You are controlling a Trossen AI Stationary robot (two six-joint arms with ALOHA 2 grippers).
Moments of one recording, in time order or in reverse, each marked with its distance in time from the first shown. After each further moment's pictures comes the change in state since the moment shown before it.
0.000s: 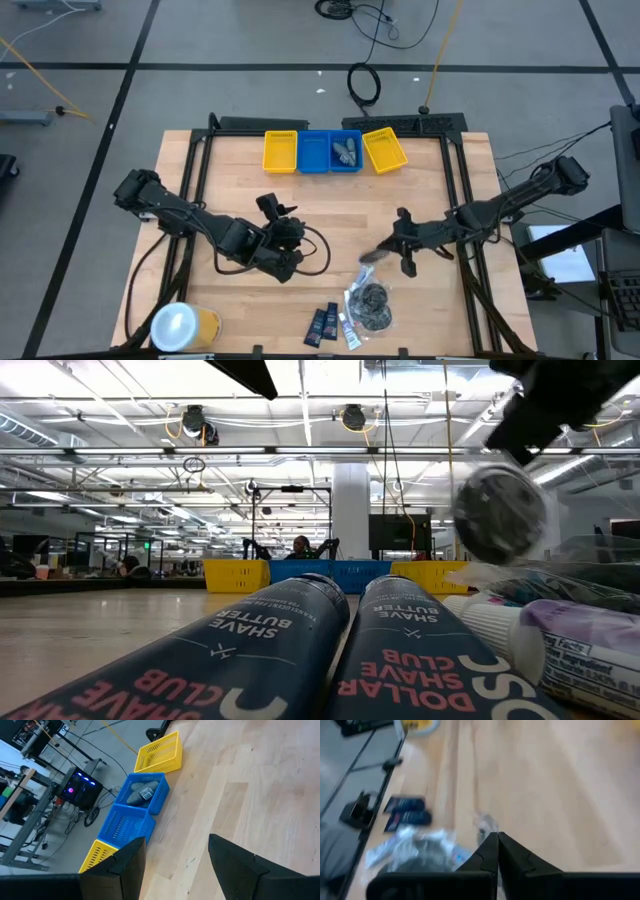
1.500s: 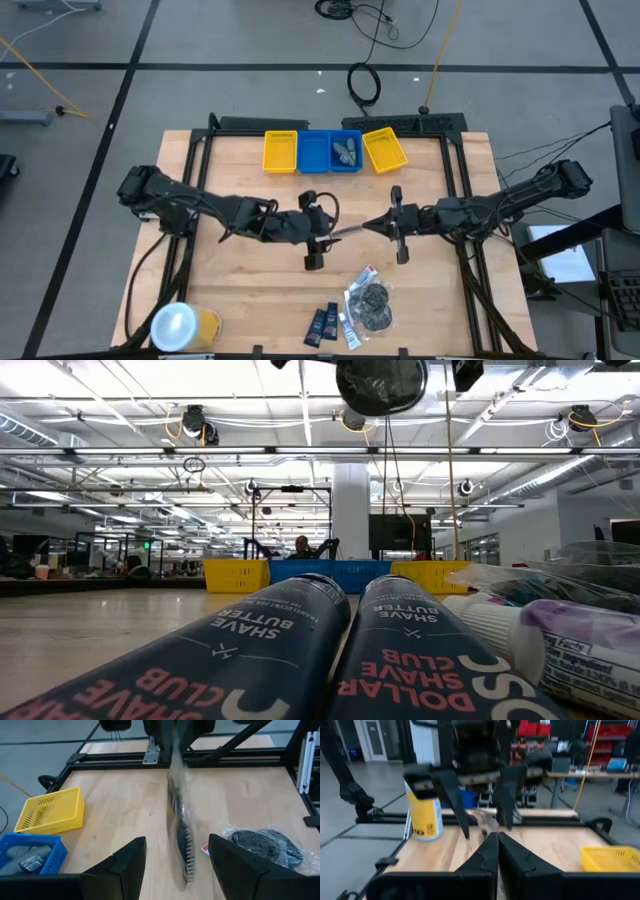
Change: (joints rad) left arm 0.167 0.001 0.000 0.549 0.589 0.296; right arm -0.091 0.004 0.015 0.559 0.018 -0.423
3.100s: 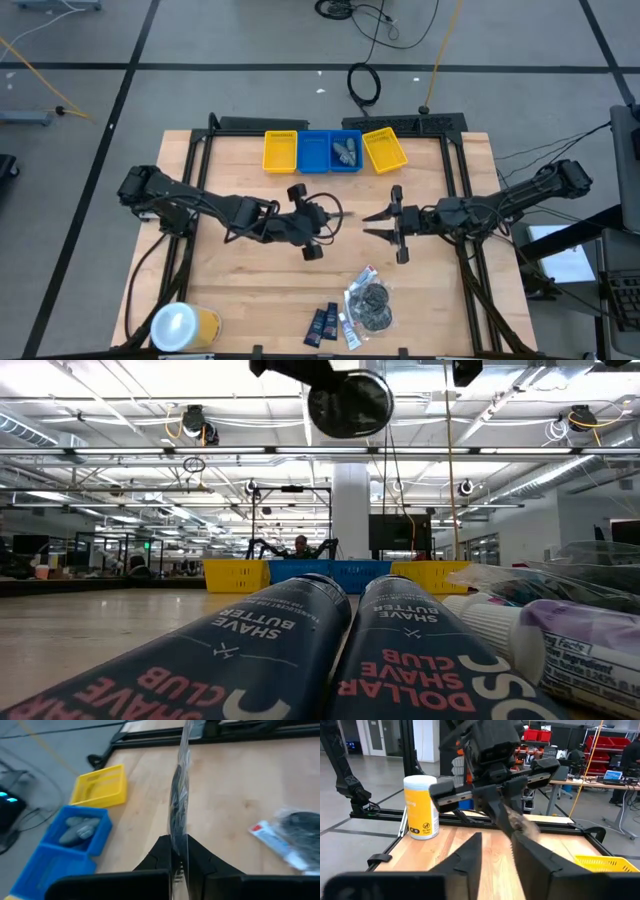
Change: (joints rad) left arm 0.004 0.000 0.000 -0.145 -0.211 -0.029; right arm 0.006 0.000 -0.001 -0.001 -0.001 -0.058
